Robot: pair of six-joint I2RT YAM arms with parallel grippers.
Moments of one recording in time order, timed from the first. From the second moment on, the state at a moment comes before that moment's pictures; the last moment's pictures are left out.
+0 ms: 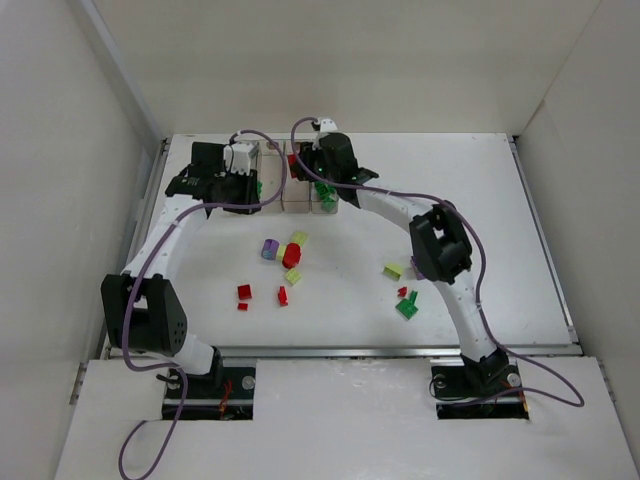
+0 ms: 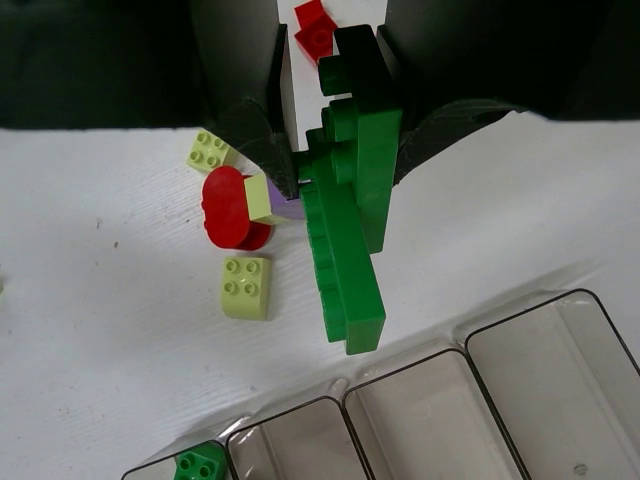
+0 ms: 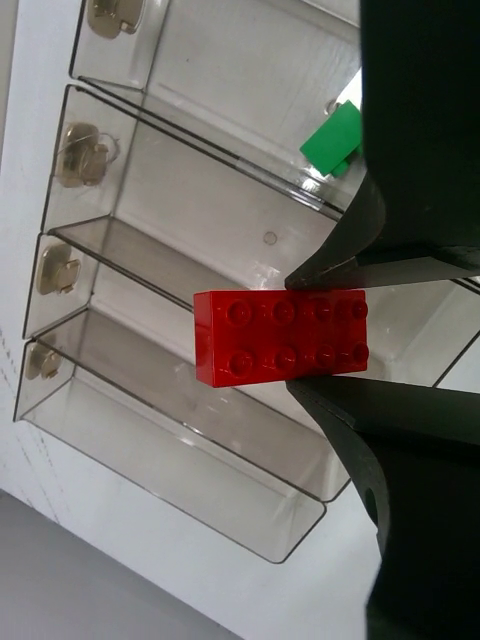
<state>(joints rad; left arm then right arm) -0.12 1.50 1.30 -0.63 0.33 0.07 0.61 2.37 1.98 0.10 -0.07 0.37</state>
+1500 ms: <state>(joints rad) -0.30 1.58 1.54 -0.67 0.55 0.38 0.54 1.83 1.52 0.12 -0.51 0.89</state>
